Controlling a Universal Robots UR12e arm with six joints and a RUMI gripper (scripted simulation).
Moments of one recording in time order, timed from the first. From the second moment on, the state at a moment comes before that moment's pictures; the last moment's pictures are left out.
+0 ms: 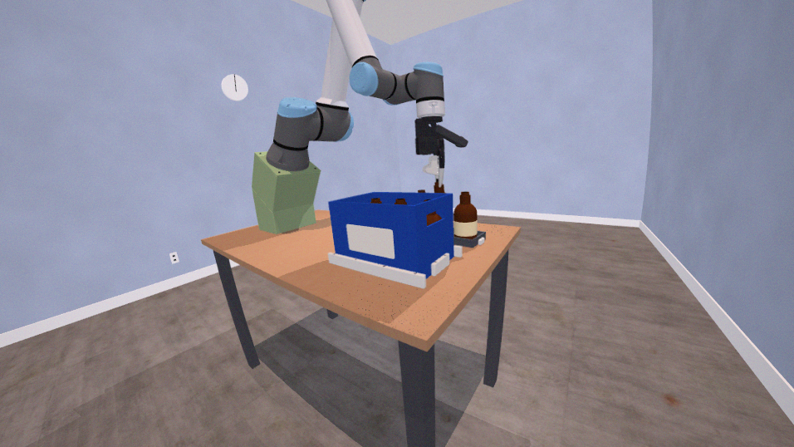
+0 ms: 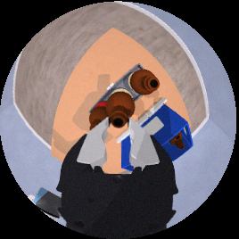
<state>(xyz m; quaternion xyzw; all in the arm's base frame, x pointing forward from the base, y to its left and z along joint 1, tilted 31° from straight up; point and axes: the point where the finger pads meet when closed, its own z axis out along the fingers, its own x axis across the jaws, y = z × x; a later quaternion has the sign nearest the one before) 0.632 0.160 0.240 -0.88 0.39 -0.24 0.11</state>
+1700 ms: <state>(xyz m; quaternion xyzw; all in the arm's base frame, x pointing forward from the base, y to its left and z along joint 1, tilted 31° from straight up) 0.619 0.161 0.272 -0.88 0.39 -0.24 0.11</state>
